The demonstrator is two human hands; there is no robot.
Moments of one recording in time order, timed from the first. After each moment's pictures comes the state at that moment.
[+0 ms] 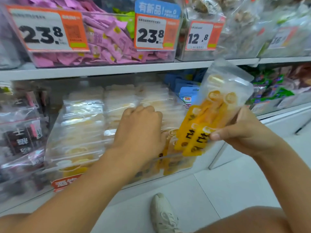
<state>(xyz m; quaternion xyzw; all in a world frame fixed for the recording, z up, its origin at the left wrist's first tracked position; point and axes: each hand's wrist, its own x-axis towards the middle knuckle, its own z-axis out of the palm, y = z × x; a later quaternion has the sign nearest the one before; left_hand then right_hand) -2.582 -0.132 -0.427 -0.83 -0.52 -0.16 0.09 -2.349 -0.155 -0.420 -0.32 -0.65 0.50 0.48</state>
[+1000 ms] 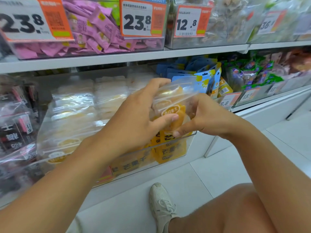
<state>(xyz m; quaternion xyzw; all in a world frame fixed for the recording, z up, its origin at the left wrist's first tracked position) -2.591 -0.142 -0.417 -0.84 -0.38 -0.33 -0.18 -2.380 -0.150 -0.420 -0.49 -0.71 0.38 0.33</state>
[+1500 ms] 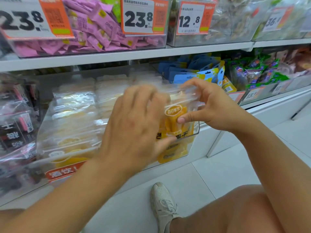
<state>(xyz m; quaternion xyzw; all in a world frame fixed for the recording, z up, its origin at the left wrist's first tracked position) -2.595 -0.167 -0.434 -0.86 -0.37 -0.32 0.13 -2.368 -0.141 -0.417 -0.51 -0.73 0.27 0.37</state>
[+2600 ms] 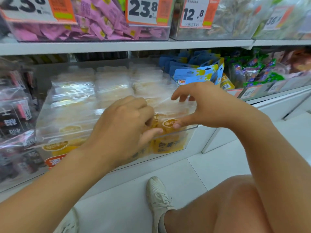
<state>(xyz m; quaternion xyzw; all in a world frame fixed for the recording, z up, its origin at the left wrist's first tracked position) -2.620 -0.153 -0.452 -0.88 -0.38 -0.28 0.06 -2.396 -0.154 -0.394 -0.62 -0.78 0.07 0.09</state>
